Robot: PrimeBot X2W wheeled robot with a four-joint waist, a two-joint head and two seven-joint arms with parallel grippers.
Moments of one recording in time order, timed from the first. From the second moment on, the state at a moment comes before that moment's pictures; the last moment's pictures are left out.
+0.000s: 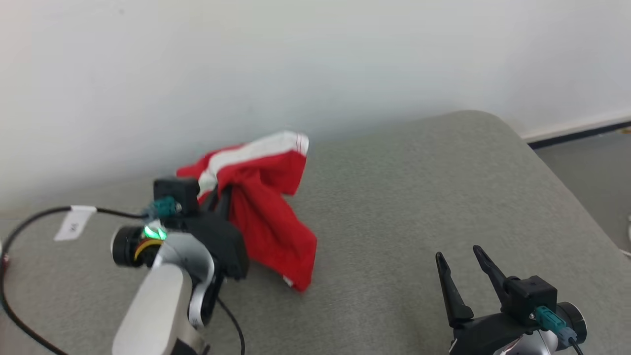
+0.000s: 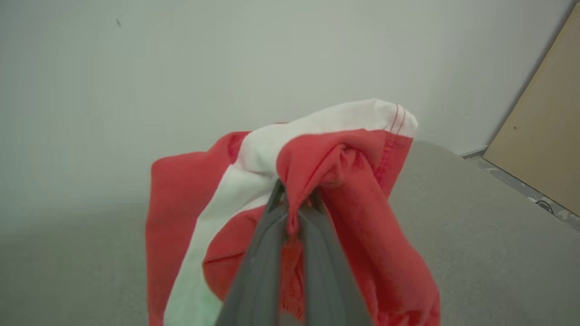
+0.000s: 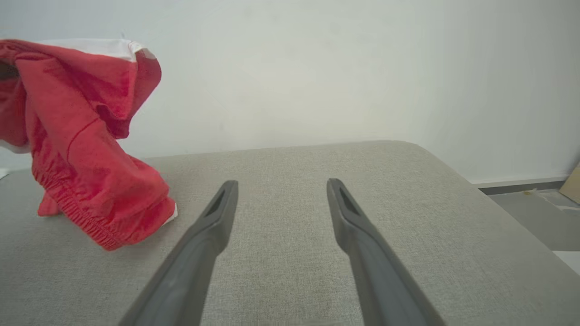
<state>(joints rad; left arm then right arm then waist) -0.56 0.08 -0.22 0.47 -0.32 -0.05 0.14 -0.03 -0.05 0.08 0.07 0.08 0.13 0.02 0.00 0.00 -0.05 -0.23</state>
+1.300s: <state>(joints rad) 0.14 0.10 -0.07 0.12 -0.33 -0.01 -0.26 0.06 -0.05 0.03 0.19 0.11 0.13 -0.14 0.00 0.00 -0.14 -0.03</state>
